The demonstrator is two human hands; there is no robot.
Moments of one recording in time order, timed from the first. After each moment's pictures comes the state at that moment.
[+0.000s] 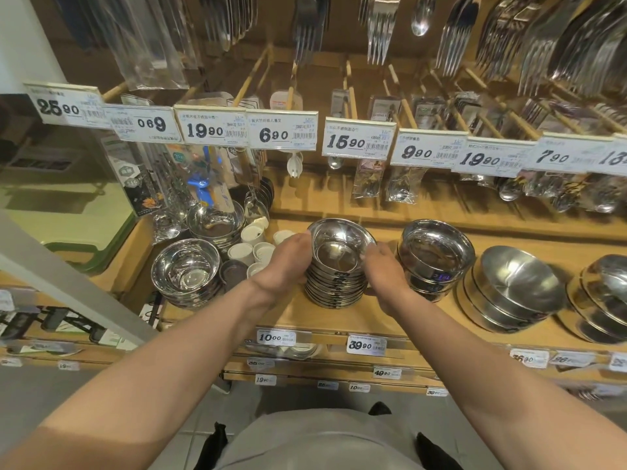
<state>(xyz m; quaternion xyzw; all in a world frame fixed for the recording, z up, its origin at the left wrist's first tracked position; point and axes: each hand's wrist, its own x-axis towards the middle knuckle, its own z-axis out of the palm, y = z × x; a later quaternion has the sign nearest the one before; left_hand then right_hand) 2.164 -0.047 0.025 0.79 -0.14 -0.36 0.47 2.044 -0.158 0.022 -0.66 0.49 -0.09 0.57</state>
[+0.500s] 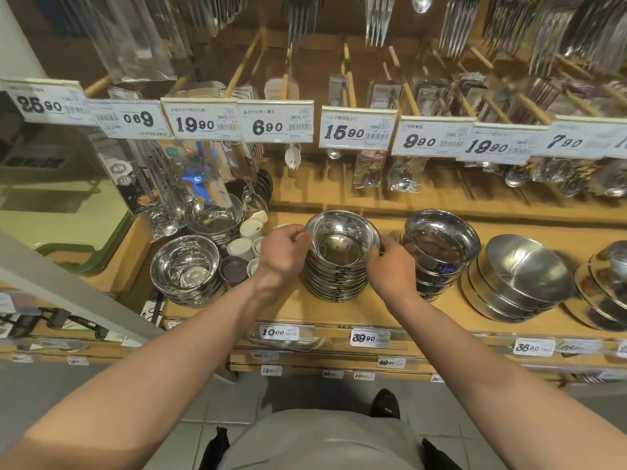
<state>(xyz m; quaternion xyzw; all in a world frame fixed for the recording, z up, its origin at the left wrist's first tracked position) 2.170 -0.030 0.008 0.82 -0.27 -0.17 0.48 2.036 -0.162 0.011 -0.80 0.45 -0.18 0.36</state>
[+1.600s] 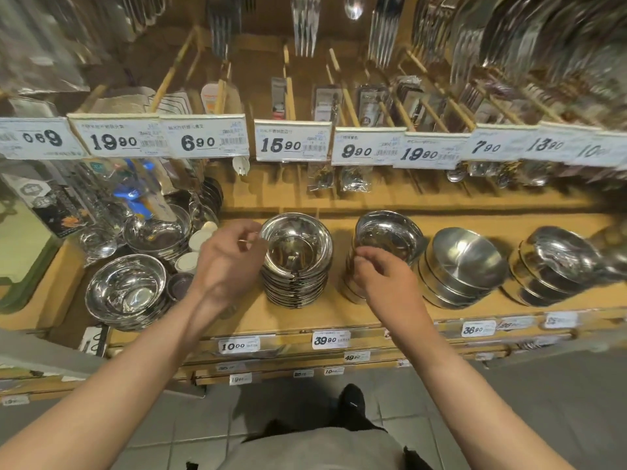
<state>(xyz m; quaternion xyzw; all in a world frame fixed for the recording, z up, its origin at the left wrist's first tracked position) 2.144 -0.016 0.078 0.84 -0.25 -0.16 0.45 1.963 -0.157 0.066 -0.74 0.44 -0.19 0.48</state>
